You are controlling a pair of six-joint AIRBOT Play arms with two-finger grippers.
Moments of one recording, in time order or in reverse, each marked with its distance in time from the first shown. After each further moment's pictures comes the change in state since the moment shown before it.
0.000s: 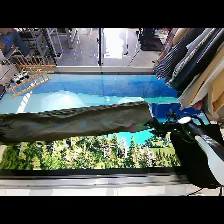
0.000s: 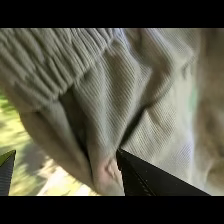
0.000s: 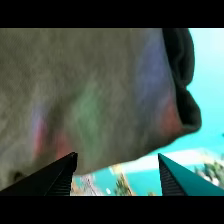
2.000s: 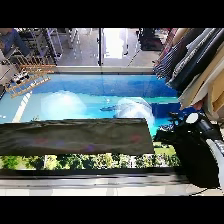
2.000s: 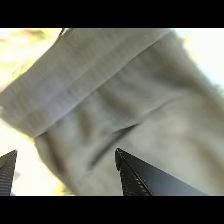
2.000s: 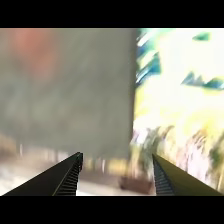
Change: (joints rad) left arm 0.006 -0.054 0.477 0.347 -0.248 -0.037; right arm -0.042 0.196 0.029 -0.451 0.441 -0.091
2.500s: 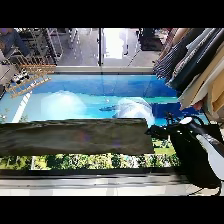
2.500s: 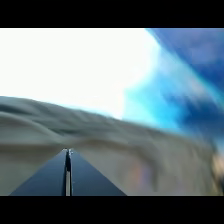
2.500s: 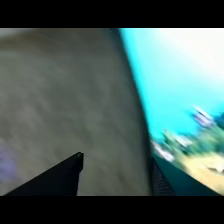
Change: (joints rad) left arm -0.163 0.033 0.013 -0.621 -0.243 0.296; right arm -0.011 -0.262 -0.001 0.341 -0.226 -0.229
